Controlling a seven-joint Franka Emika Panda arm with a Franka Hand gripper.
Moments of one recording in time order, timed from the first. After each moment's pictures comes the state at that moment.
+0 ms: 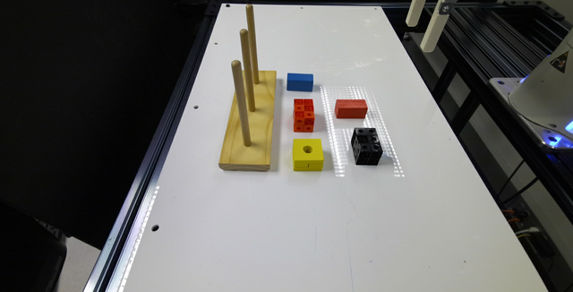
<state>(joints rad) -0.10 -0.56 0.00 -2.92 0.00 2.36 0.70</state>
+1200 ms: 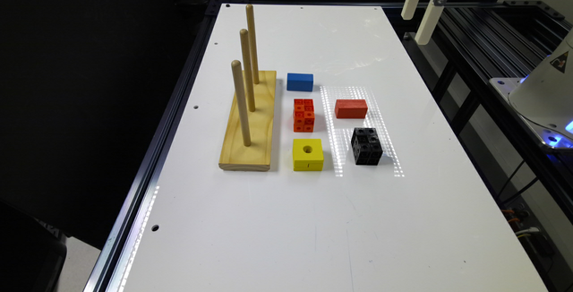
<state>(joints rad) -0.12 -0.56 0.00 -2.89 0.00 2.36 0.69</state>
